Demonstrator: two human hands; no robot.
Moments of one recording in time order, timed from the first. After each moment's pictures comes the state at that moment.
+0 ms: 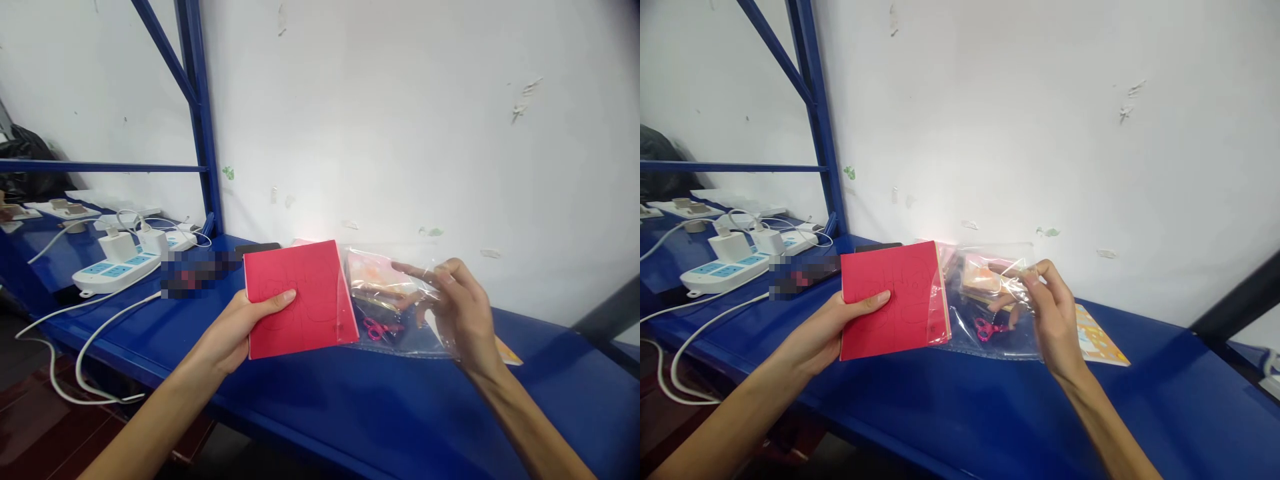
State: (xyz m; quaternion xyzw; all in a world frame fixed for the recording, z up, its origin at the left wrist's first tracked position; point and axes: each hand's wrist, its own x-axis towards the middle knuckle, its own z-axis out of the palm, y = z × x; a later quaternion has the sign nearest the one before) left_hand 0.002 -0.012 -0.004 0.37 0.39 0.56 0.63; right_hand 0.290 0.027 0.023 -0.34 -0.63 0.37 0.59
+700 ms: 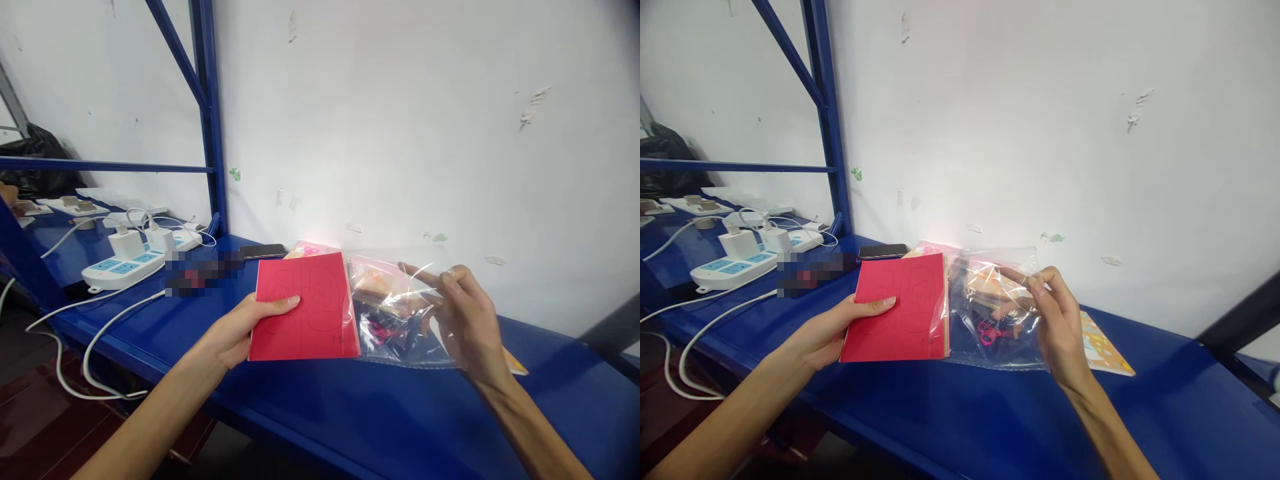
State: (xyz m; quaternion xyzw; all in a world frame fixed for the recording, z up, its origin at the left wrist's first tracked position) left_hand -0.006 -0.006 -0.006 0.31 0.38 0.52 0.70; right_hand 0.300 0.038 0.013 -0.32 -0.63 0.41 0.58
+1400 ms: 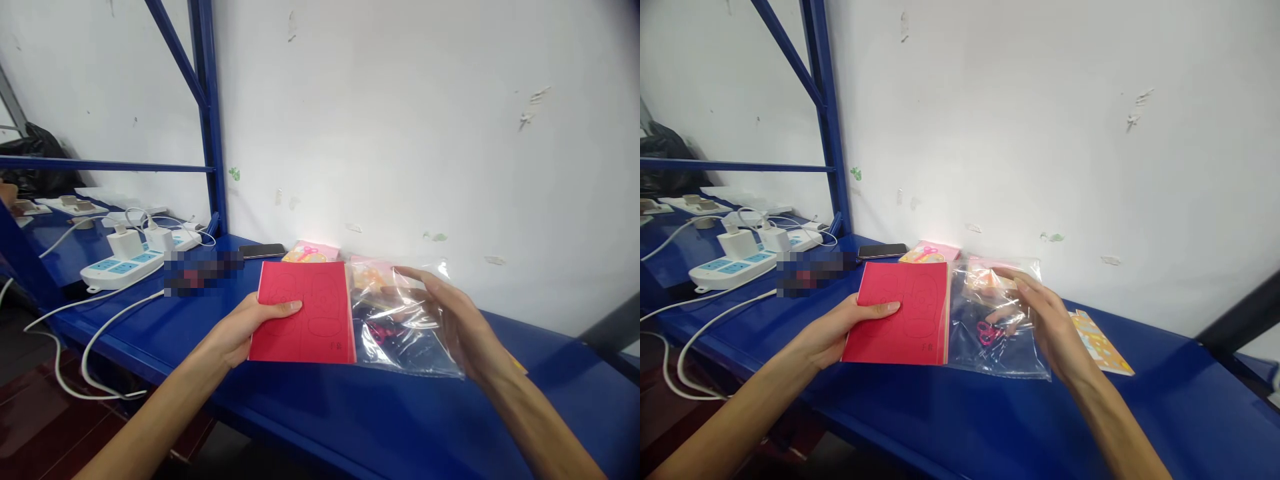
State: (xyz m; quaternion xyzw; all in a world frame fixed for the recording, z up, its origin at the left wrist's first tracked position) left_hand -0.007 0.001 -0.017 0.37 0.39 0.50 0.68; right_hand 0.295 0.030 0.026 -0.41 -0.62 0.47 0.49
